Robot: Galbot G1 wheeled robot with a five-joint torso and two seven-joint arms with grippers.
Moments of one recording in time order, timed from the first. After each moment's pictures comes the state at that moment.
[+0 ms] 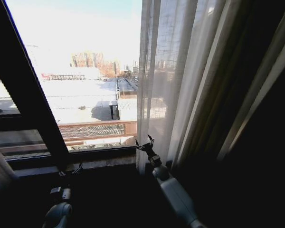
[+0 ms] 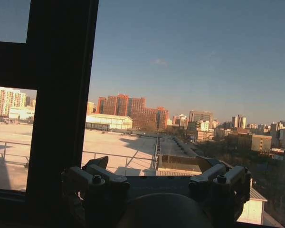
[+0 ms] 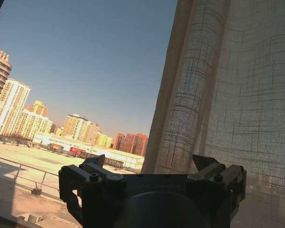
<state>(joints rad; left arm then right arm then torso) 1.29 -1.27 -0.74 -1.57 -0.41 -0.24 0.00 -0.67 1.44 0.08 1.15 0.05 0.39 0.04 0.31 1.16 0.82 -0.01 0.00</state>
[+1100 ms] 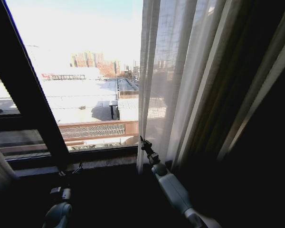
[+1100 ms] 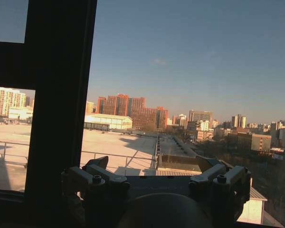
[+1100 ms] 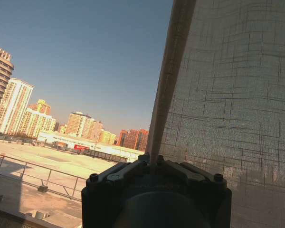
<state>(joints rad) 1.29 -1.27 -0.74 -1.57 -0.41 -0.24 0.00 -0.63 1.44 0.11 1.02 0.09 0.45 -0.03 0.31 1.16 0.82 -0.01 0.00</state>
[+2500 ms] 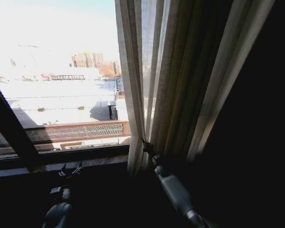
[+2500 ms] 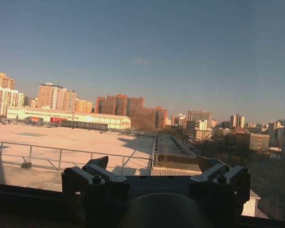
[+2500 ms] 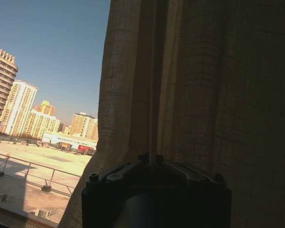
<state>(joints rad) 1.29 -1.27 -0.74 -1.57 -0.41 -0.24 0.00 -0.63 1.43 0.12 1.01 0.11 0.47 -0.09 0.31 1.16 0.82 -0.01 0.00</state>
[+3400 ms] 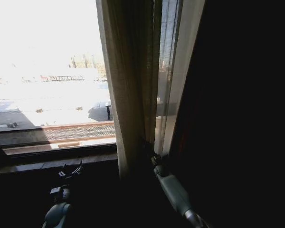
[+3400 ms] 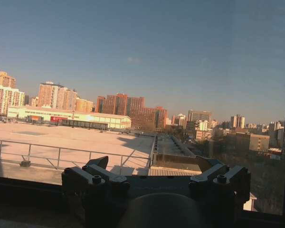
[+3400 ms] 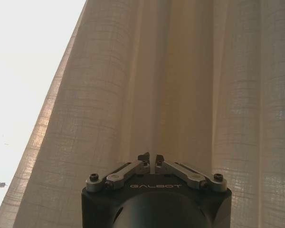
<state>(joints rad) 1.29 -1.27 -0.74 -1.57 -0.41 -0.24 0.00 -0.62 1.44 0.13 0.99 0.09 0.55 -0.11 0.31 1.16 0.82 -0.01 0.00</state>
